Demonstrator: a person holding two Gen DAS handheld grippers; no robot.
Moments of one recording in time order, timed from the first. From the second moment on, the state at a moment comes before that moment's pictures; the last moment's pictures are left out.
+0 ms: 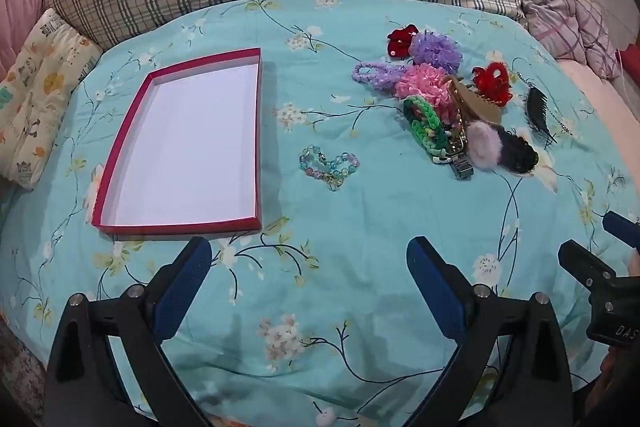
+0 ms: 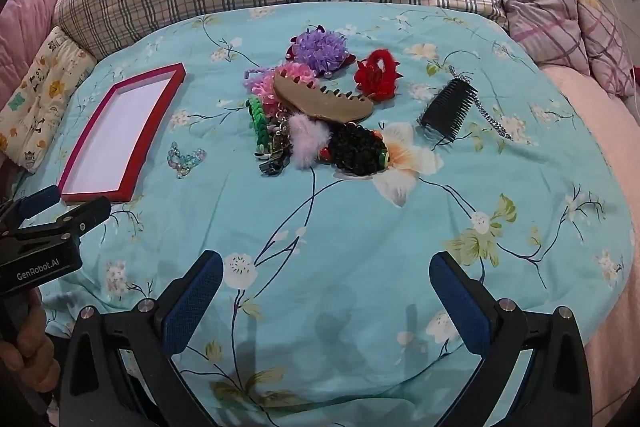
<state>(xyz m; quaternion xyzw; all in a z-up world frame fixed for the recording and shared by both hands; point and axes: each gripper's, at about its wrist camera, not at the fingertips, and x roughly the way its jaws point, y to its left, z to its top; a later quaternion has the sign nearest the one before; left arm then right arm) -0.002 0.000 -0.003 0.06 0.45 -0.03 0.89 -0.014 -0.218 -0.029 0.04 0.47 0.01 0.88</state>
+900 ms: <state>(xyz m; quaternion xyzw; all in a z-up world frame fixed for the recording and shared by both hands) 0.000 -0.001 -0.007 0.06 0.46 -0.04 0.89 -0.021 -0.217 -0.032 0.04 0.46 0.00 0.89</state>
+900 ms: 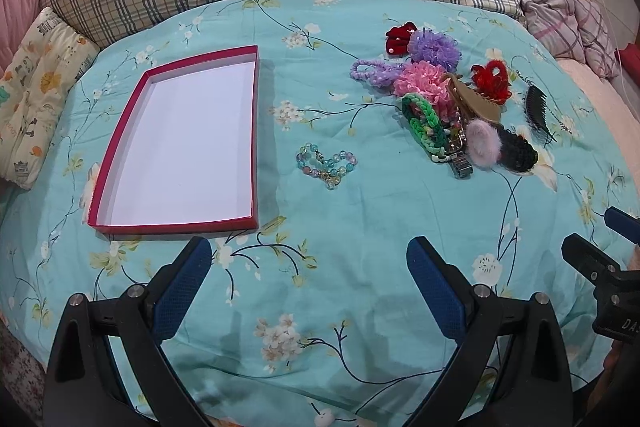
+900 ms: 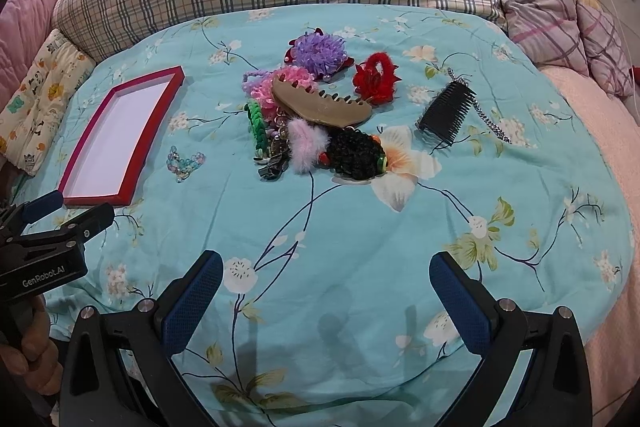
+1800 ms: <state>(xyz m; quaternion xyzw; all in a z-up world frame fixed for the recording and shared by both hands) 0.003 -0.008 -0.007 0.06 0.46 -0.05 0.88 -0.017 -0.226 -0.030 0.04 0.46 -0.01 0.89</state>
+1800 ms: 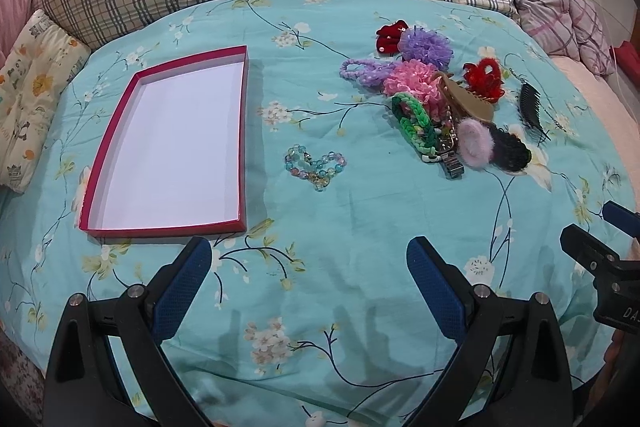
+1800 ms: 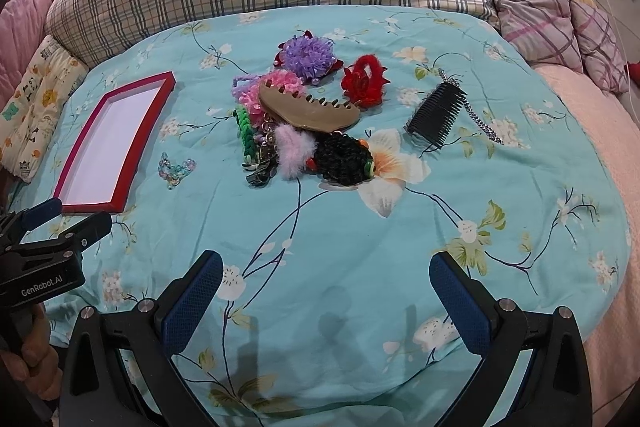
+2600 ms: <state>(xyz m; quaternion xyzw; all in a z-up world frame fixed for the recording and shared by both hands) 0.010 -0.009 -0.014 0.05 0.47 -0.06 0.88 -0.015 -0.233 -0.032 0.05 0.46 -0.01 0.89</state>
